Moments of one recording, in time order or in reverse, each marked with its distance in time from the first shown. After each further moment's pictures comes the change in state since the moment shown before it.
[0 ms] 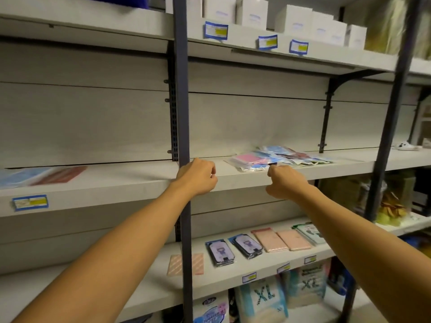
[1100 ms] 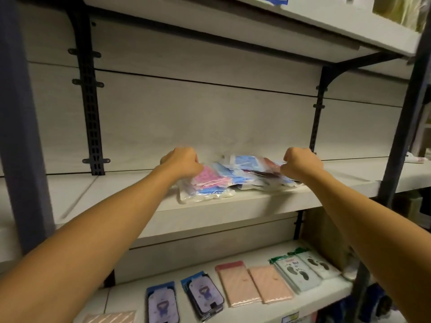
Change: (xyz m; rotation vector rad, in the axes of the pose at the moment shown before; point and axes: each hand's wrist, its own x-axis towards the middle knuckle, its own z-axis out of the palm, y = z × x) left_hand 0.276 0.056 0.133 -0.118 -0.069 -0.226; right_hand 0.228 0.216 0.034 0.065 0.132 0.265
